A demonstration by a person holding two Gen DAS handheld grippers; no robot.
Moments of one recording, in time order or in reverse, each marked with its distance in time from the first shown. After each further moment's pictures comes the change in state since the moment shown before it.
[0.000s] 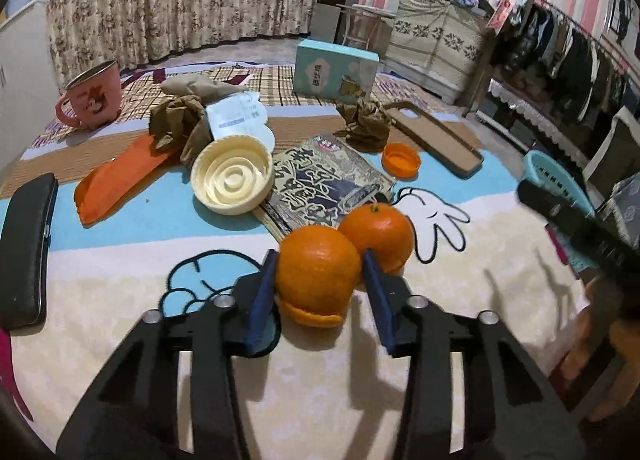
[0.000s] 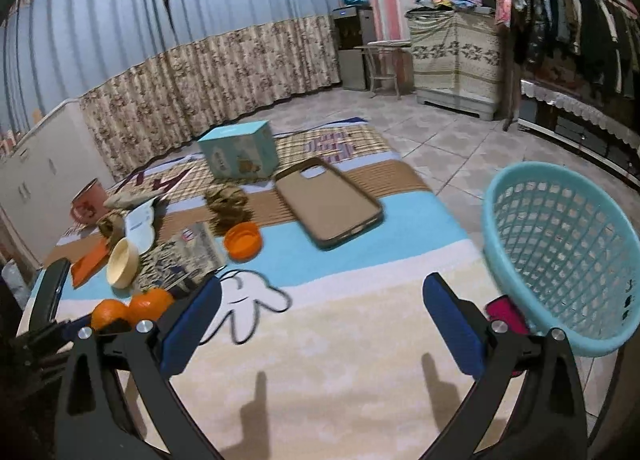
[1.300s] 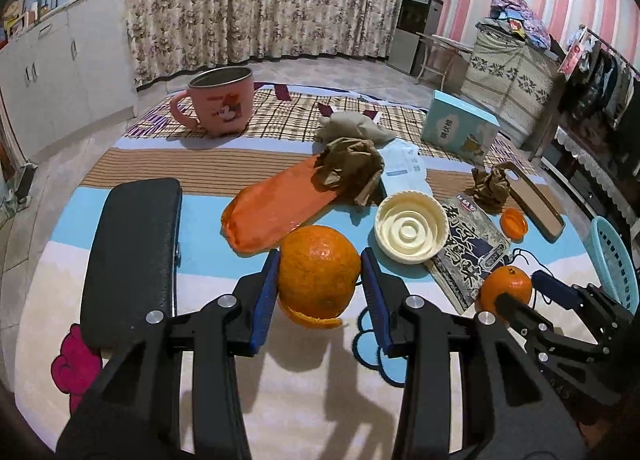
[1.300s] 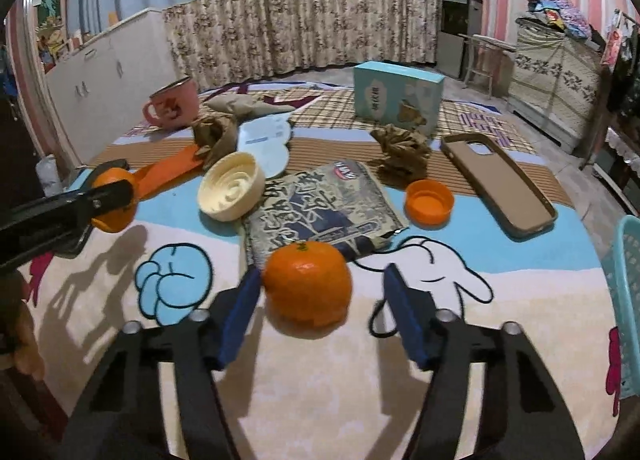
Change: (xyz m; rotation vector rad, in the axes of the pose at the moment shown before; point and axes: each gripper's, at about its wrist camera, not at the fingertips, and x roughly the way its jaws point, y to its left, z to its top) left arm -0.025 0.094 0.019 -0.148 -0.076 0.226; right arm 0.031 0.118 -0.028 -0.287 0.147 0.201
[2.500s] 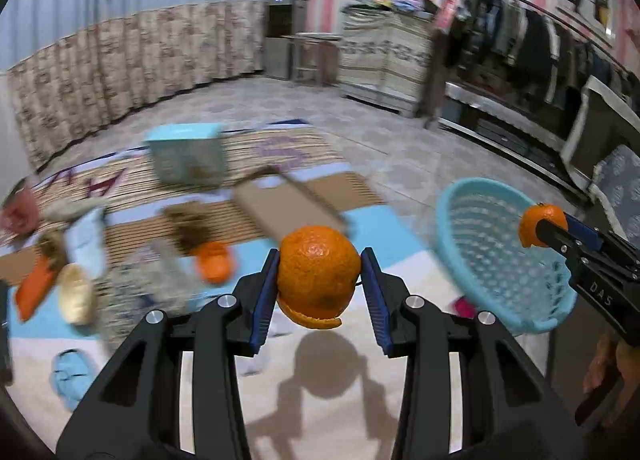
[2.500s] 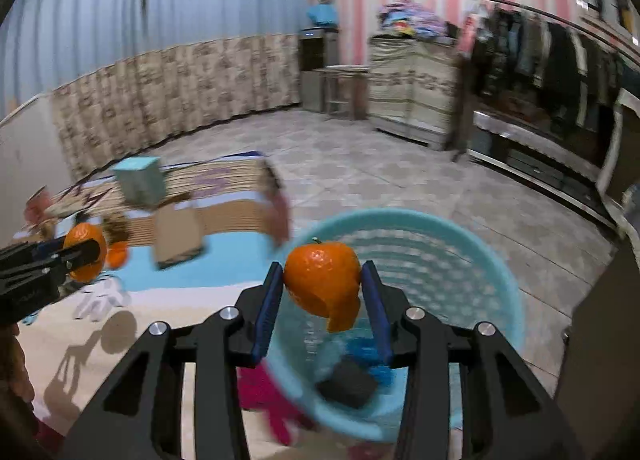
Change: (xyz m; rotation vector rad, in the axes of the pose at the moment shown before) left arm -0.010 -0.288 -0.014 0.314 -0.051 -0.294; right arm -0.159 -0.288 -0.043 0.271 -0.200 -0.418
